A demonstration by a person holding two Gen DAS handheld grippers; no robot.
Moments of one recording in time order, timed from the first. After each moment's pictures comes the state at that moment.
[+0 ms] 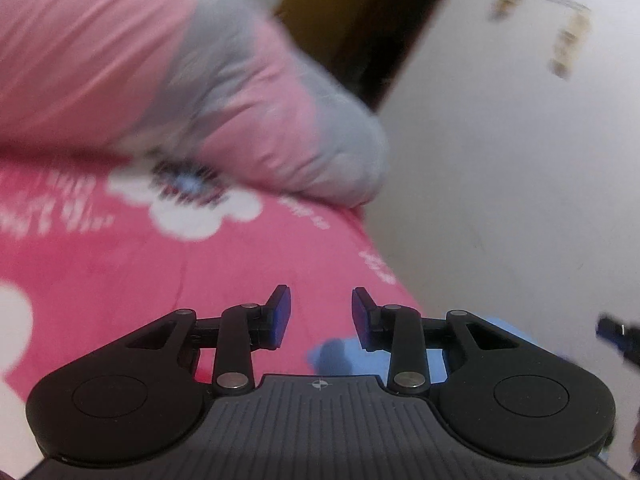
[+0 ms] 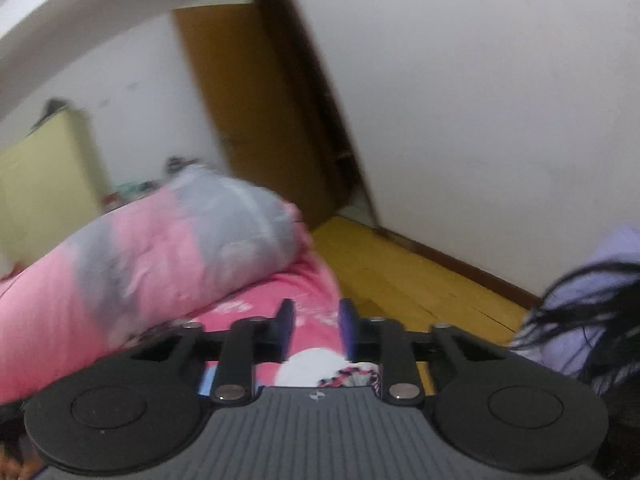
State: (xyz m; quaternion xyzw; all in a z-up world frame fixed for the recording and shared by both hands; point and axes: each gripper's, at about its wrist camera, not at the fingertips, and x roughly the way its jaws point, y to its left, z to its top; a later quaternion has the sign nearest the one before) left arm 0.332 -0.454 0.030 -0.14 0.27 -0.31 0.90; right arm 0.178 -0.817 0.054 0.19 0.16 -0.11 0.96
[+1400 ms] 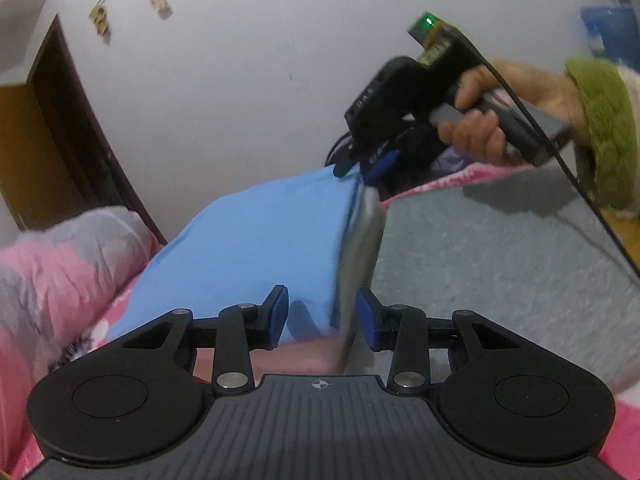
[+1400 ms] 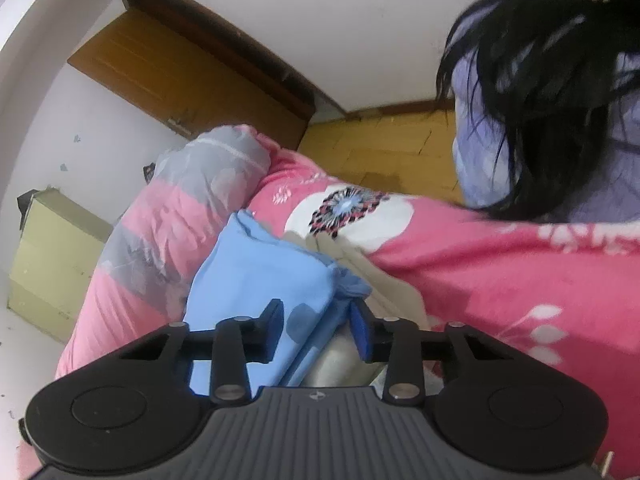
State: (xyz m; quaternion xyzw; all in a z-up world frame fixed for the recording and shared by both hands) left arm 0.024 -0.468 0.016 0.31 0.06 -0.54 0.78; right arm 0.046 -0.805 -0.035 0.47 0.22 -0.12 0.85
